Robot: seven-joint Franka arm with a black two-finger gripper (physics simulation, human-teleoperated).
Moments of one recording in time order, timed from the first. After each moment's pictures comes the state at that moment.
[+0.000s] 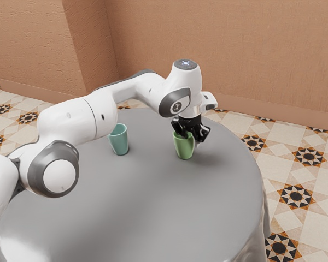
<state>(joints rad) -0.06 1.07 -0.38 -0.78 0.47 1.91 -0.37</state>
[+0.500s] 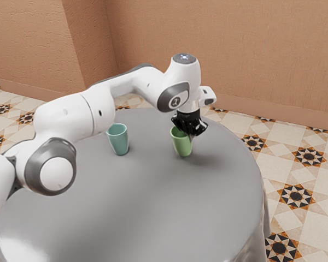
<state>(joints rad) -0.06 1.02 -0.37 -0.80 0.47 1.90 -0.36</state>
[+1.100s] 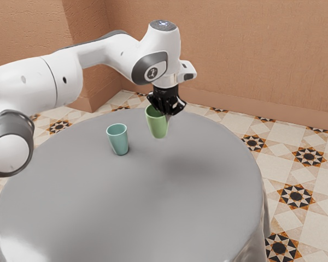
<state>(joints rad) -0.06 0.59 -0.22 -1.20 0.33 1.88 -0.37</state>
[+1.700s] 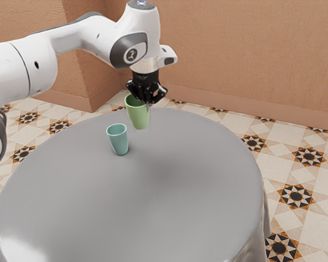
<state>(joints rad) -0.05 0.43 -0.16 -1.32 0.27 1.82 -0.37</state>
